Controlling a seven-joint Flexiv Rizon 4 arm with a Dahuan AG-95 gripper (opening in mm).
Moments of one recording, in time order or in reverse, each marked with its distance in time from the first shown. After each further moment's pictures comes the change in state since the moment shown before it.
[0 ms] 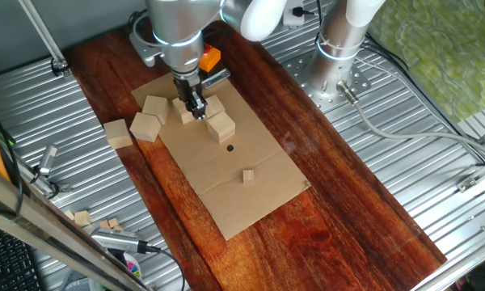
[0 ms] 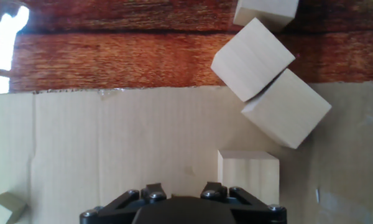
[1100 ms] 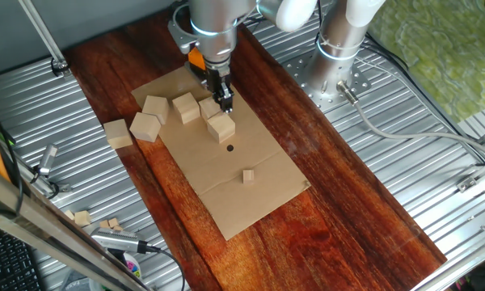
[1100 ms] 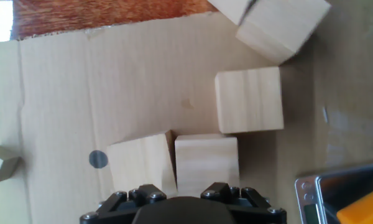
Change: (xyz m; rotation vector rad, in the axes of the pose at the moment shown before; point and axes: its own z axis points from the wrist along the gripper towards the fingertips) arm 0.085 0.006 0.021 -0.023 -0.018 0.130
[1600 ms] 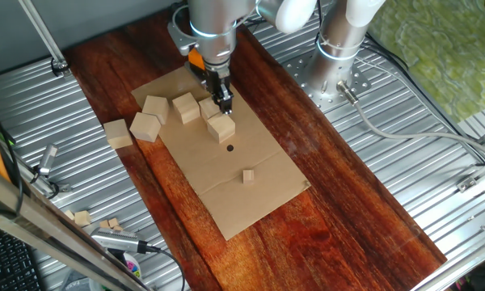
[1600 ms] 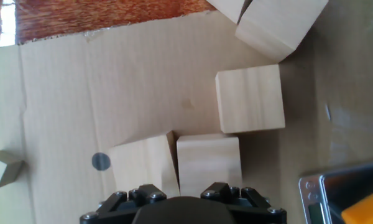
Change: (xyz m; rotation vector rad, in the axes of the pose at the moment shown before) arm -0.004 0.000 0.002 0.017 -0.005 -0.016
